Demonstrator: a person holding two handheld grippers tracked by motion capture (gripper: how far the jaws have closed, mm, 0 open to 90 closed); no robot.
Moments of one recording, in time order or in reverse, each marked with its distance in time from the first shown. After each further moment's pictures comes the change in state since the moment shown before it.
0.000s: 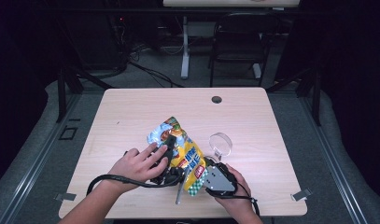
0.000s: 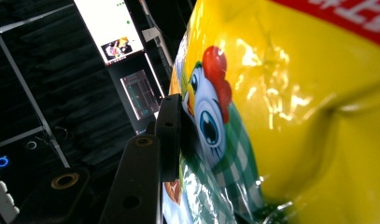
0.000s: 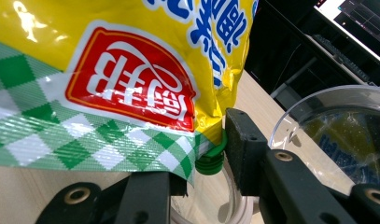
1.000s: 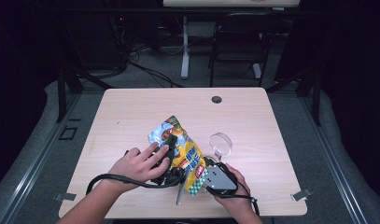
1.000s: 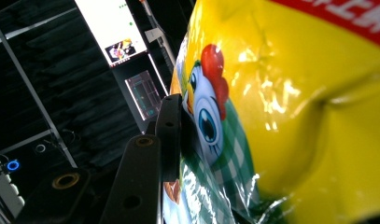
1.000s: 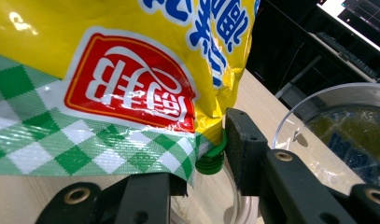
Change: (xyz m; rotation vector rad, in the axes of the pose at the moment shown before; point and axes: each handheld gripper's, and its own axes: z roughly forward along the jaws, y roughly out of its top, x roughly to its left) left arm 0.005 0.001 -0.003 0.003 0.011 0.037; right arm -0.002 0.000 0.001 -0.013 0.016 0.038
